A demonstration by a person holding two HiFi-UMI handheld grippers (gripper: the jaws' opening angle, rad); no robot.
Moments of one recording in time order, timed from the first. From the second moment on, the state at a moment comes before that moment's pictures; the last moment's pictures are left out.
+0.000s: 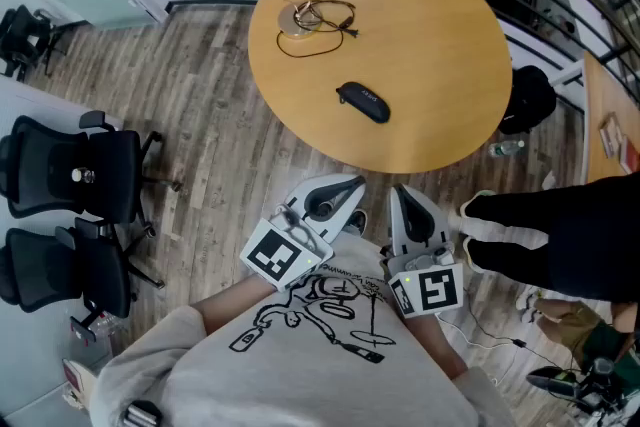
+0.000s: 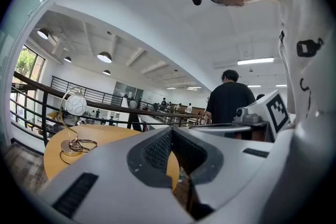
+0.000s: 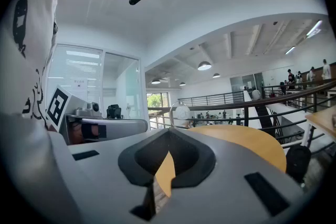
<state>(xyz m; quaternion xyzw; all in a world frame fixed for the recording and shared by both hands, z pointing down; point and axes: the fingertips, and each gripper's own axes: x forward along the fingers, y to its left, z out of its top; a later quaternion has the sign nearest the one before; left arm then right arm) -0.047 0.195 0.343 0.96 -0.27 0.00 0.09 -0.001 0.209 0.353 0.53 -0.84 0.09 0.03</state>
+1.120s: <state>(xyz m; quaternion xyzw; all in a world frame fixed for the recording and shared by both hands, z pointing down) 0.032 0.190 0.369 0.95 -0.30 0.04 0.12 0.083 0.209 0.375 0.52 -0.85 0.12 0.02</state>
